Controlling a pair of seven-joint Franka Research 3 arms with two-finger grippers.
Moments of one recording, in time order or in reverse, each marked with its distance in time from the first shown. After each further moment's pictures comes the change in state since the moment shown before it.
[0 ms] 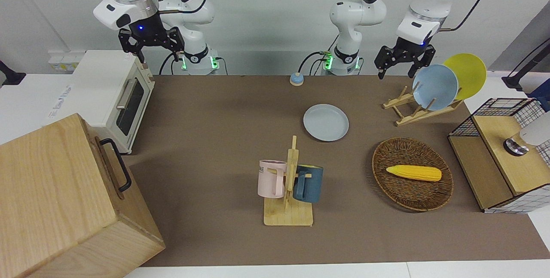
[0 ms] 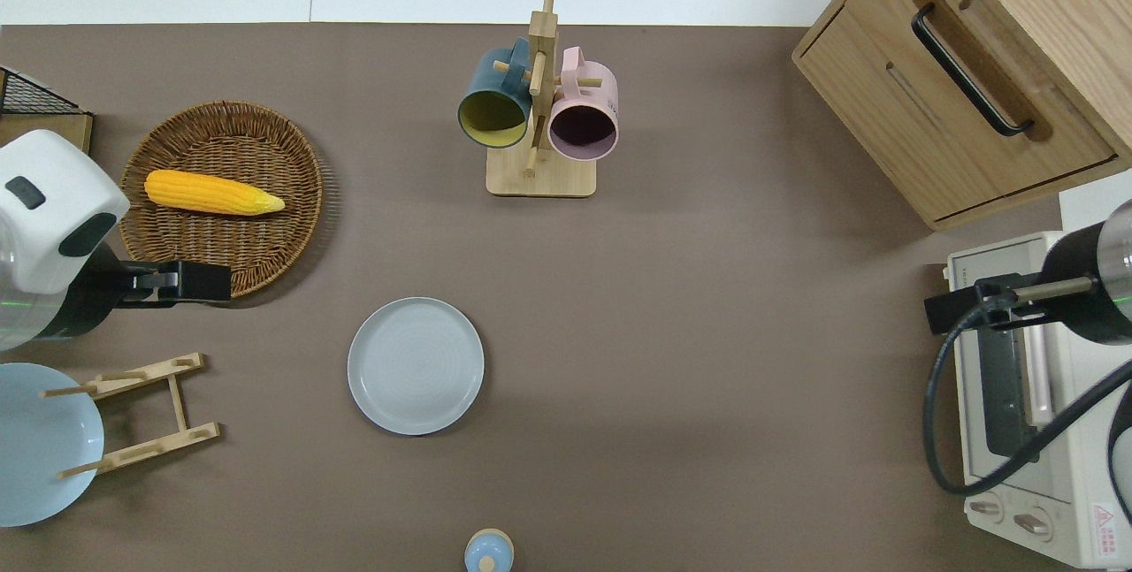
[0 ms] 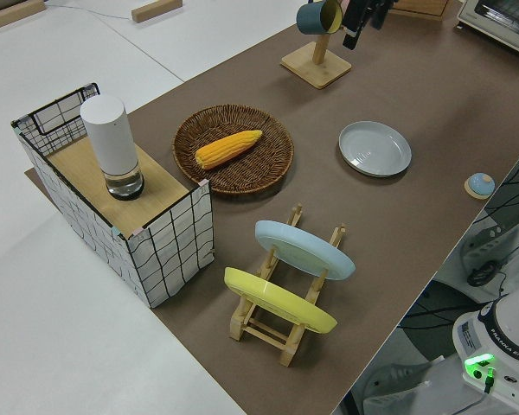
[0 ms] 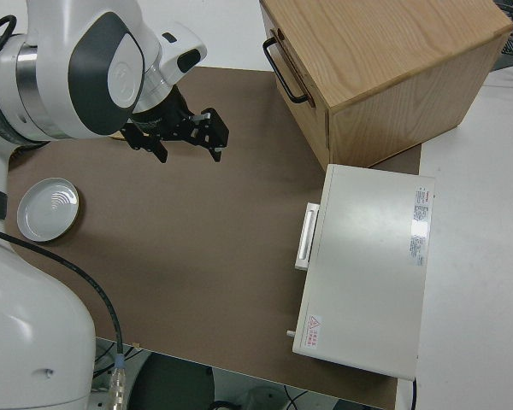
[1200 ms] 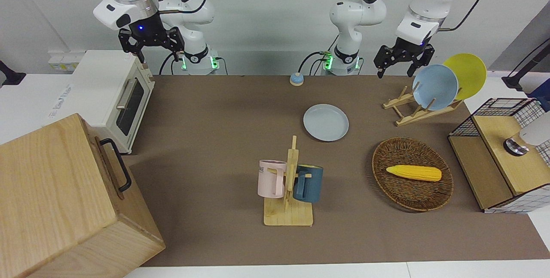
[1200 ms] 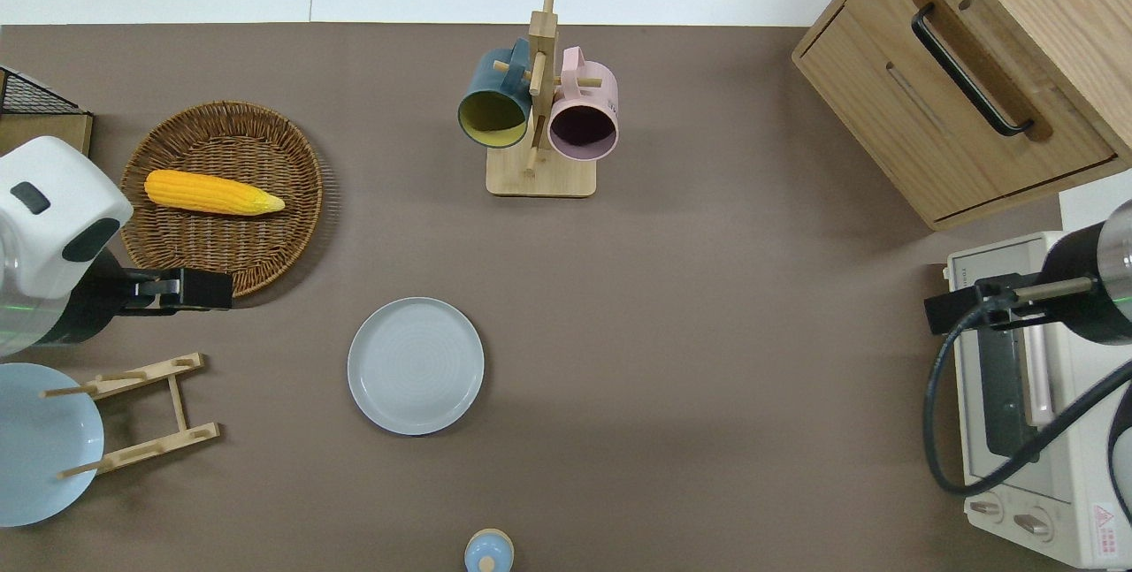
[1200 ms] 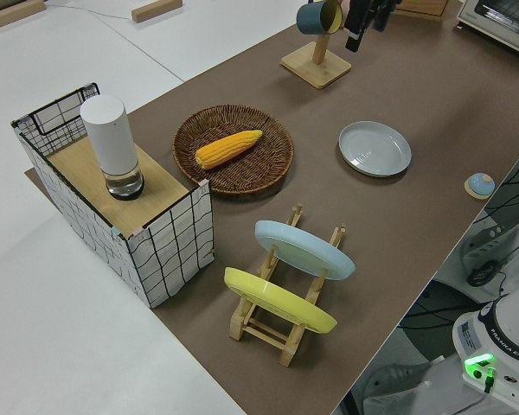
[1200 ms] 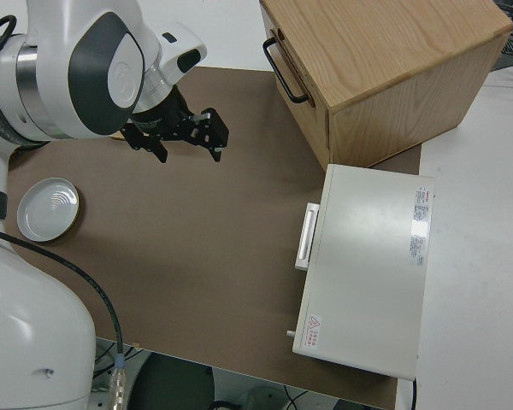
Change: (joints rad) left arm 0.000 -0.001 0.000 -0.002 -0.003 -0.026 0.000; right arm 0.000 0.000 0.000 0.000 0.000 0.000 0.000
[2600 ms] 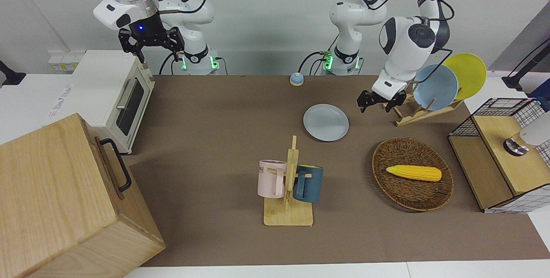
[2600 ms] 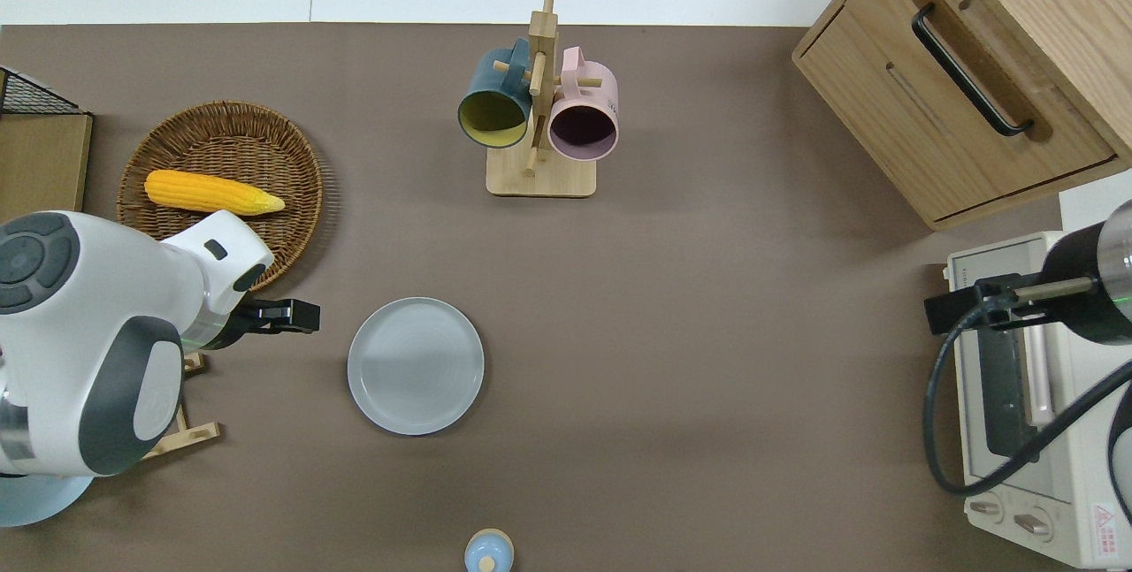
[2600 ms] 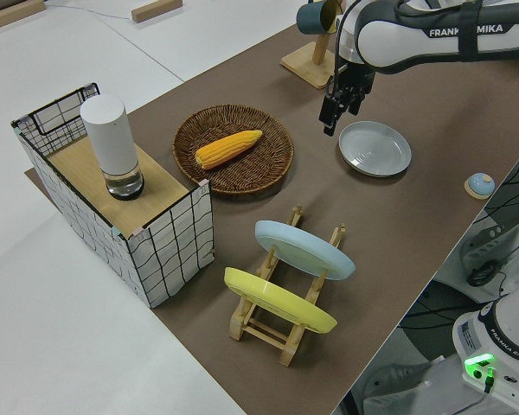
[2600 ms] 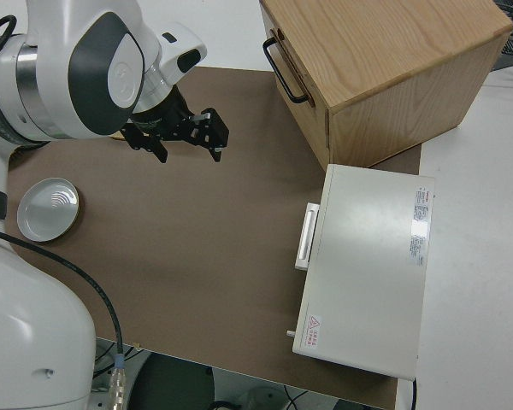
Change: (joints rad) left arm -0.001 0.072 0.005 -0.400 -0.016 0.382 0.043; right arm 0.000 0.000 0.000 0.000 0.000 0.000 0.000
